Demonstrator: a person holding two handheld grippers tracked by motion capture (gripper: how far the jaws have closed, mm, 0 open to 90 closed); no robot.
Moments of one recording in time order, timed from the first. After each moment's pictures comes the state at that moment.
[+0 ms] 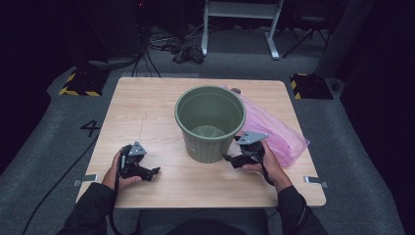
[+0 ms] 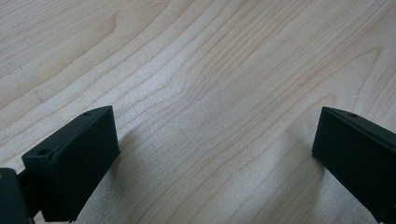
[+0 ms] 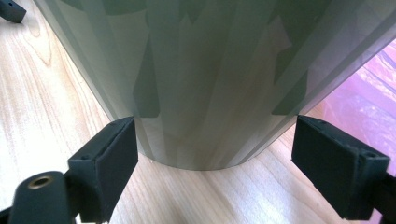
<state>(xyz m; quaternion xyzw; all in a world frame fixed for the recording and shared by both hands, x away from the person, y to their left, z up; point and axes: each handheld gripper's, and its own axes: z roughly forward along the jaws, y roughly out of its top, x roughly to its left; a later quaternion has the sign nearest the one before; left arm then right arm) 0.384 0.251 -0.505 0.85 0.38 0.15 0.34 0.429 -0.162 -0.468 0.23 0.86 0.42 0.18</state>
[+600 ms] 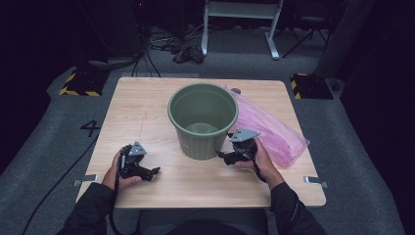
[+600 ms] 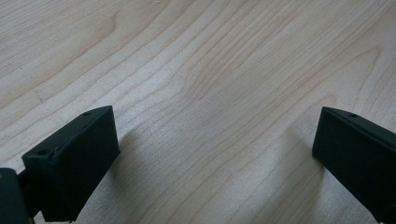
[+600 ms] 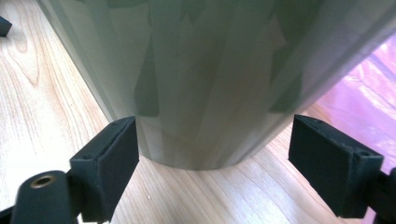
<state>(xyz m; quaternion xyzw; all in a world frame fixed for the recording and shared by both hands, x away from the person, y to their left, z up) 0.384 0.251 -0.505 0.85 0.38 0.15 0.34 0.435 -0.143 -0.466 0.23 0.86 0.42 0.19</state>
